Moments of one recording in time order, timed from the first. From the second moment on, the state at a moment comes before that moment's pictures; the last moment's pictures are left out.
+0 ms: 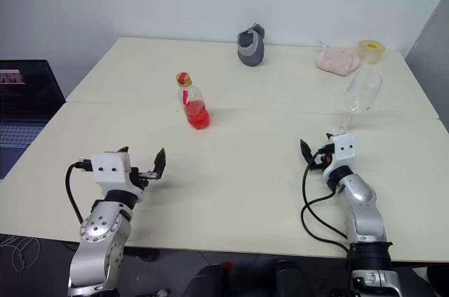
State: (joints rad) left arm 0.03 0.23 0.22 -0.30 -0.11 0.23 -0.14; right arm -0.25 -0.27 -0.14 0.12 0.22 0.09 0.39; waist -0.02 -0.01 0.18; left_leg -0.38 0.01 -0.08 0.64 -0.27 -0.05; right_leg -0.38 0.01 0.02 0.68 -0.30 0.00
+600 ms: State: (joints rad) left arm -0.01 0.24 0.20 -0.26 -0.11 0.21 -0.16; right arm -0.22 -0.27 -0.14 0.08 0.23 0.13 0.37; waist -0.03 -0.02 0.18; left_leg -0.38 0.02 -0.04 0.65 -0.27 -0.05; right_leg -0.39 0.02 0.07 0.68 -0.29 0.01
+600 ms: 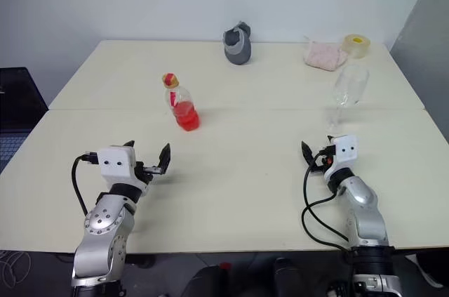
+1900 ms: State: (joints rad) left arm -0.29 0.29 0.18 0.05 -0.14 0.13 -0.27; right arm -0.13 -0.31 -0.03 -0.27 0.29 0.28 0.45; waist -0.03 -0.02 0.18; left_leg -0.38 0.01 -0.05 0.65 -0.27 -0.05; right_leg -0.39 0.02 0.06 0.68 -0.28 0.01
